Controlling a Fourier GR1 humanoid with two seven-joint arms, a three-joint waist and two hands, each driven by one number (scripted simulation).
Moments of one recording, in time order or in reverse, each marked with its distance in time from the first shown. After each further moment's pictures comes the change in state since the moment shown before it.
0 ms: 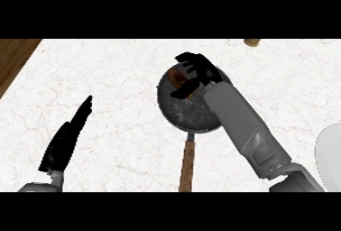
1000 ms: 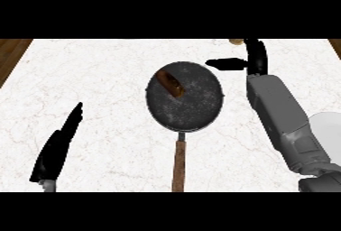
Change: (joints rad) left arm 0.073 -0.003 0.040 -0.026 -0.013 0.016 -0.001; right arm 0.041 -0.171 -0.284 0.032 -0.276 -0.258 -0.322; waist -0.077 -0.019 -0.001
